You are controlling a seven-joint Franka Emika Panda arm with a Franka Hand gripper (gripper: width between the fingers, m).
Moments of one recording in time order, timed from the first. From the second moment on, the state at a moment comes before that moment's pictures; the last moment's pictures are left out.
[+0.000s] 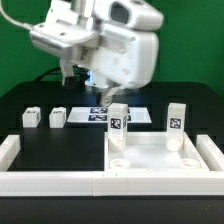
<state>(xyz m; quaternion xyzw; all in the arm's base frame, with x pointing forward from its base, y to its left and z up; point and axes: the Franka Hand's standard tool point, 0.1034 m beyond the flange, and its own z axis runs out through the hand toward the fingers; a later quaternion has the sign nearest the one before) 0.576 -0.079 0.123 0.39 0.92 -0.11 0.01</state>
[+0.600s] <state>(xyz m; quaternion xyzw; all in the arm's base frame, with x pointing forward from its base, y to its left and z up) 0.549 -0.108 0.114 0.59 0.80 -0.11 0.02</state>
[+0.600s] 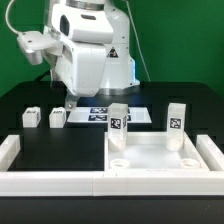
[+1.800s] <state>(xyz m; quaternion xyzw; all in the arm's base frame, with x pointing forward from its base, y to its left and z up) 0.490 -0.144 0.074 0.91 0.41 -0.09 0.02</state>
